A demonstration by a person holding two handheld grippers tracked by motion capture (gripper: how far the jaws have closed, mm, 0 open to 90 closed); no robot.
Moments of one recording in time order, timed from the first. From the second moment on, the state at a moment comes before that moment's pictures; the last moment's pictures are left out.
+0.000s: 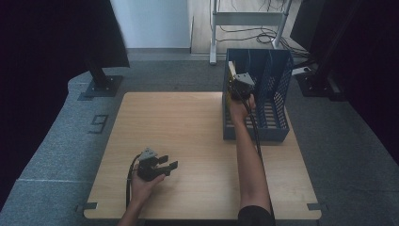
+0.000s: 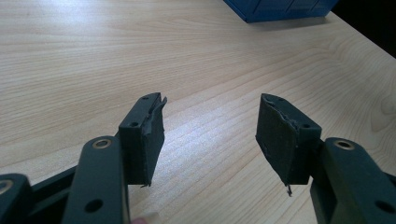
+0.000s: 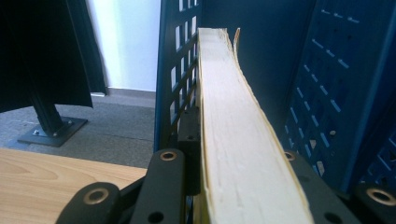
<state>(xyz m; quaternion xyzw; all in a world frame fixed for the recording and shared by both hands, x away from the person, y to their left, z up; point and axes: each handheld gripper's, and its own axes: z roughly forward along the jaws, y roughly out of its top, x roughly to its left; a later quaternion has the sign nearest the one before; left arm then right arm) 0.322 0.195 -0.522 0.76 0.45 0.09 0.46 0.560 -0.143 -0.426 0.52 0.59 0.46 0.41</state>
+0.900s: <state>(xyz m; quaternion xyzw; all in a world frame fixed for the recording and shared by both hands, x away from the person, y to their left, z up) 0.320 0.189 -0.521 0.76 0.44 0.09 0.46 0.536 -0.157 -0.420 0.48 0.61 0.49 0.40</state>
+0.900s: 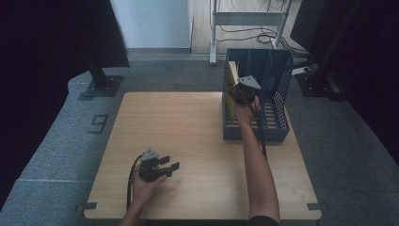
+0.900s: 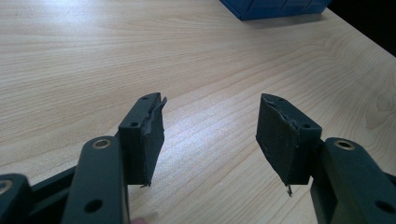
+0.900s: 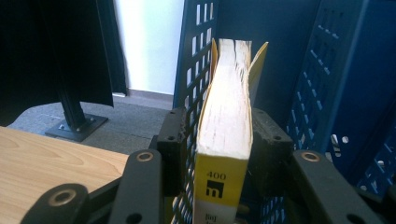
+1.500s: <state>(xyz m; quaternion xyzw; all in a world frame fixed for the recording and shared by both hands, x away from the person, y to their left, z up) 0.320 0.187 -0.522 0.77 0.44 0.08 0.46 0.538 -0.159 -0.417 0.51 0.61 0.47 0.37</state>
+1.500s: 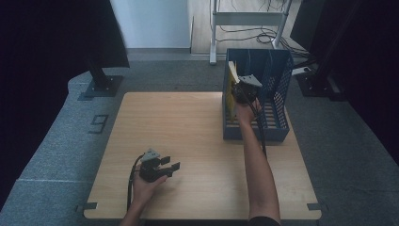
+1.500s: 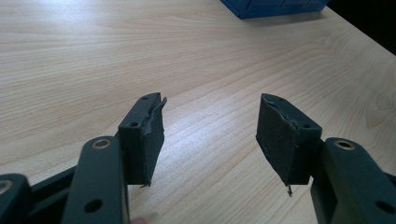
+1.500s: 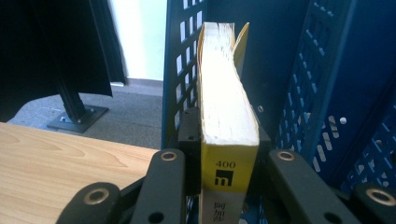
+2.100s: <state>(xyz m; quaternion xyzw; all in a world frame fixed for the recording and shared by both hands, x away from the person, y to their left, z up) 0.320 0.188 -0.523 0.77 0.44 0.08 0.46 0.536 -0.145 -0.417 0.51 0.61 0.48 0.37</state>
